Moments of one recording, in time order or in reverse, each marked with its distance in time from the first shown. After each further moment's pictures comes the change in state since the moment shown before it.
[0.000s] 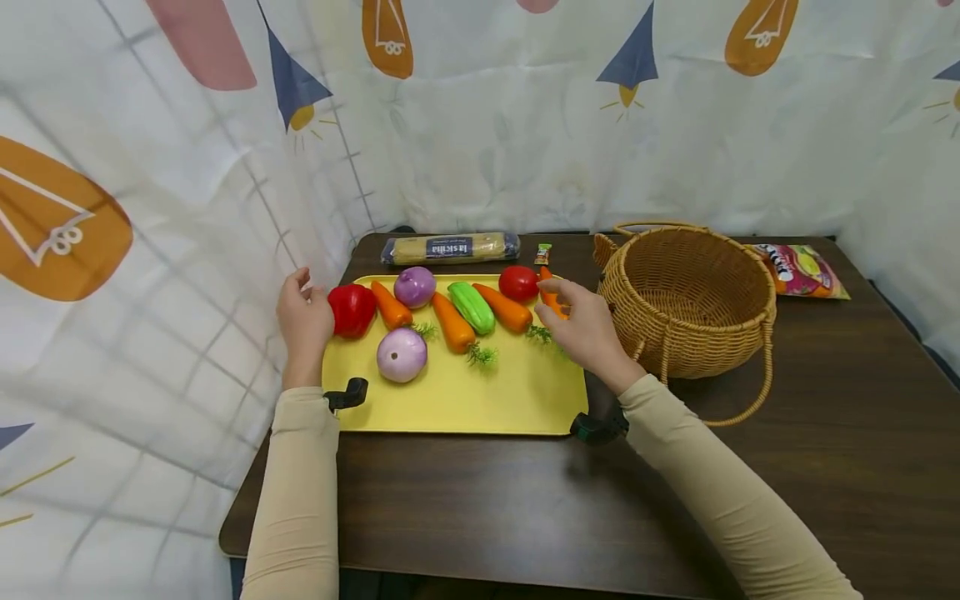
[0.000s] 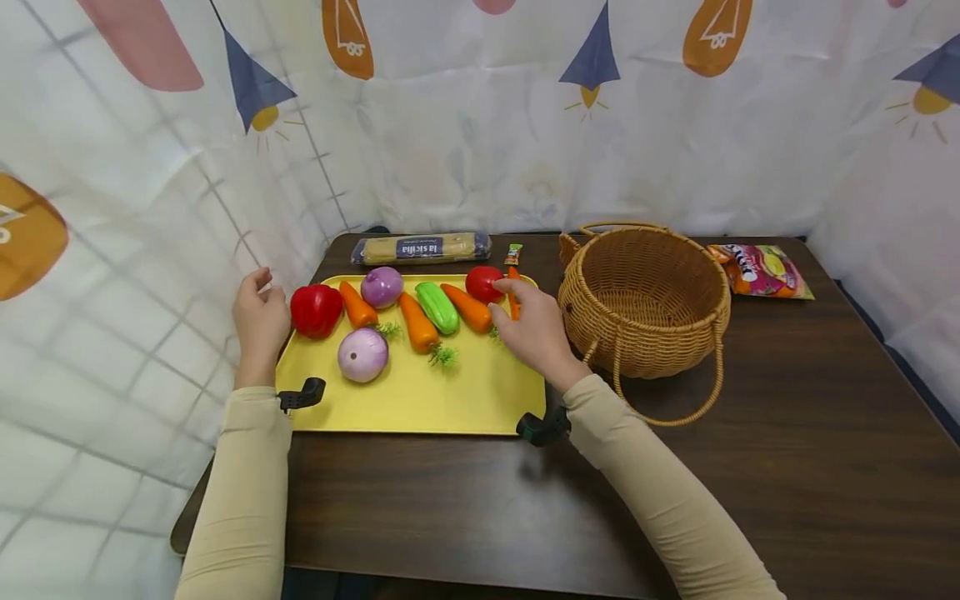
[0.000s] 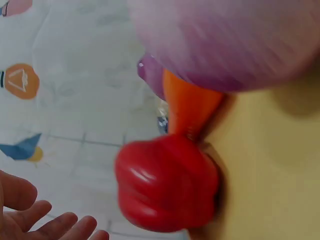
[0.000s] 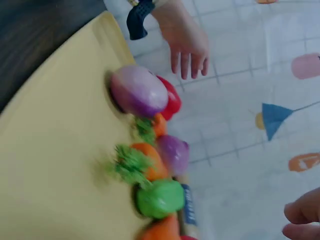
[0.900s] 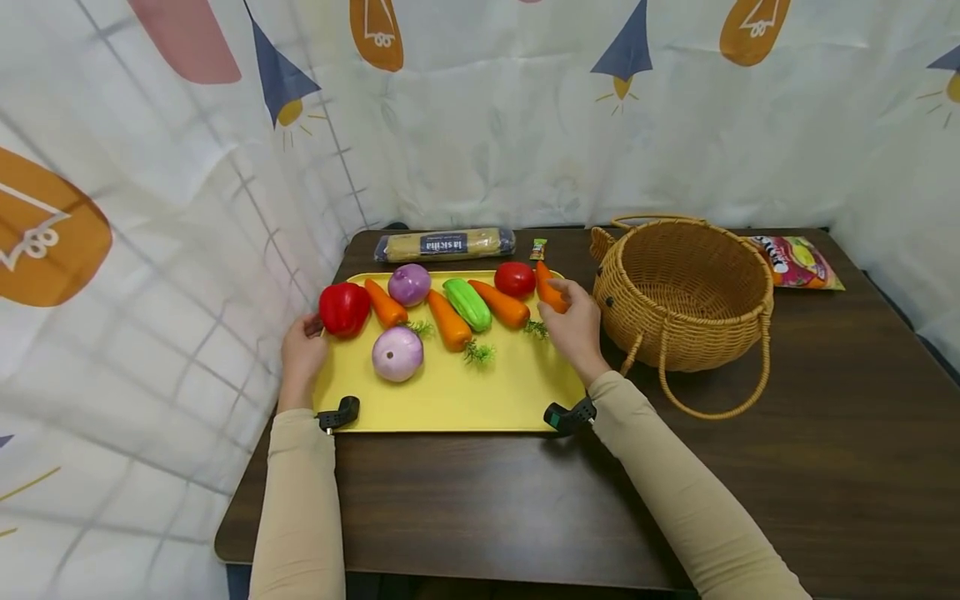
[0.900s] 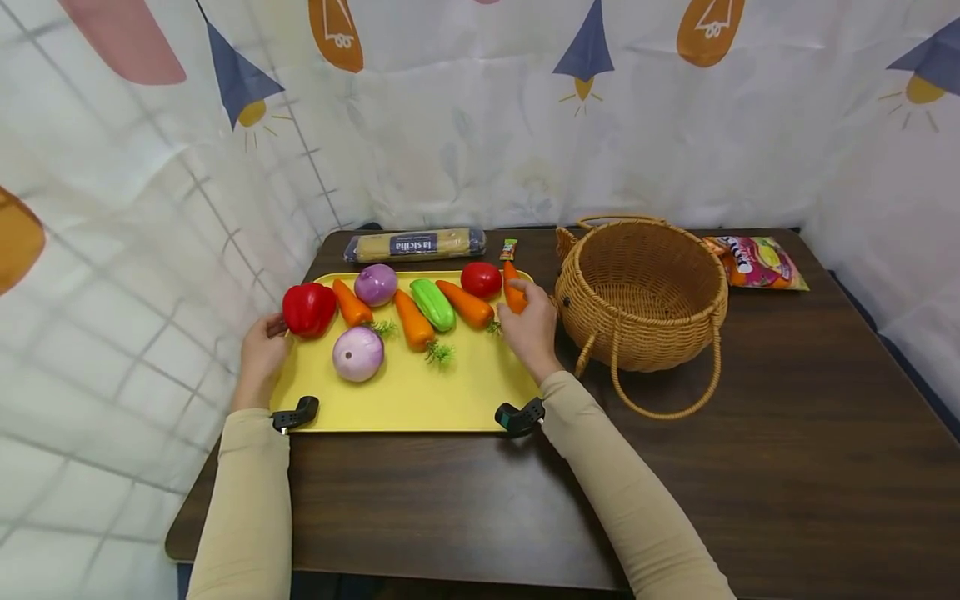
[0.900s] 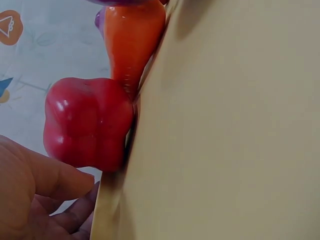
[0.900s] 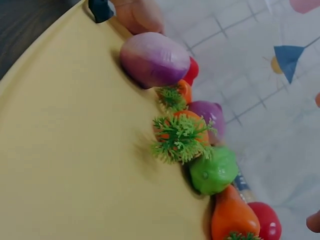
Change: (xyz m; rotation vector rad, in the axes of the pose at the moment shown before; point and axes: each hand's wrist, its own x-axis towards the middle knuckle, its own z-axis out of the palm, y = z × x) left_hand 0.001 -0.071 0.005 0.066 -0.252 -0.133; right_hand 0.015 0.044 0.047 0.214 0.271 0.247
